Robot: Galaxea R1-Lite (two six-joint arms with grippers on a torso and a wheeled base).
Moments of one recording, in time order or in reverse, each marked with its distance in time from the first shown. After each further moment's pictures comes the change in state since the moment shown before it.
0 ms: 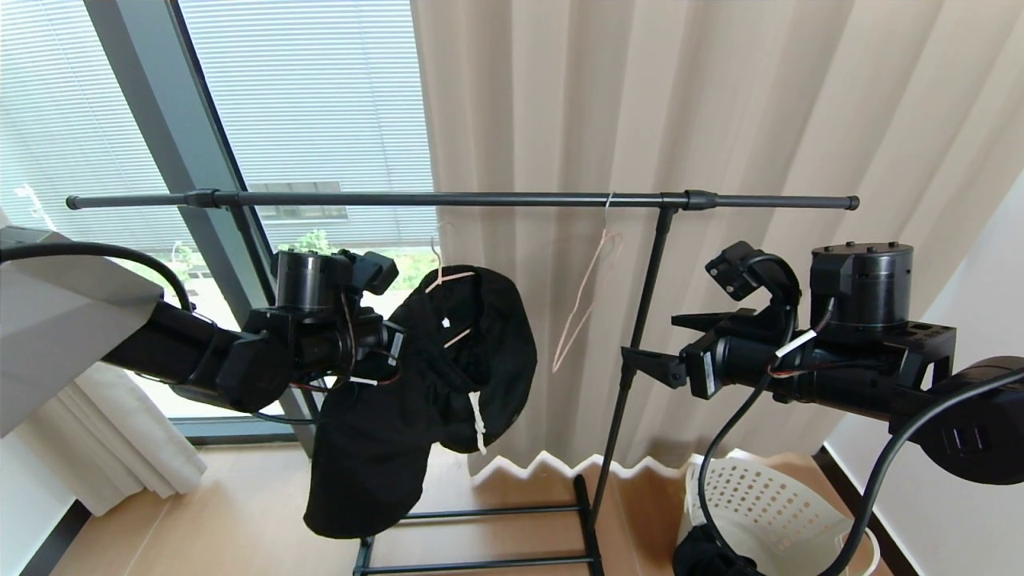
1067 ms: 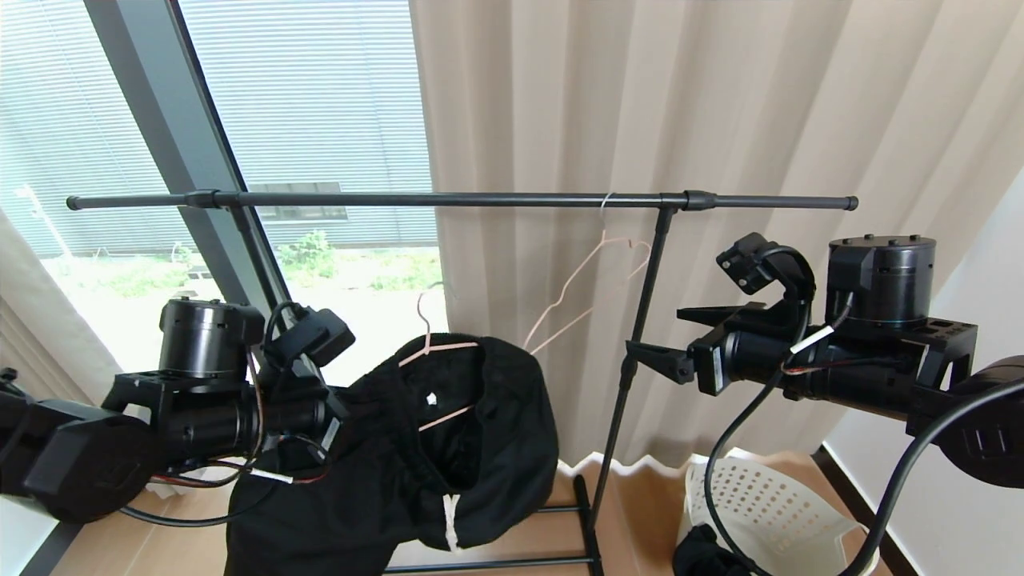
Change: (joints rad) left arm 0.042 -0.306 0.444 0.029 -0.234 0.198; right arm 0.001 -0.033 0.006 0.002 0.000 -0.001
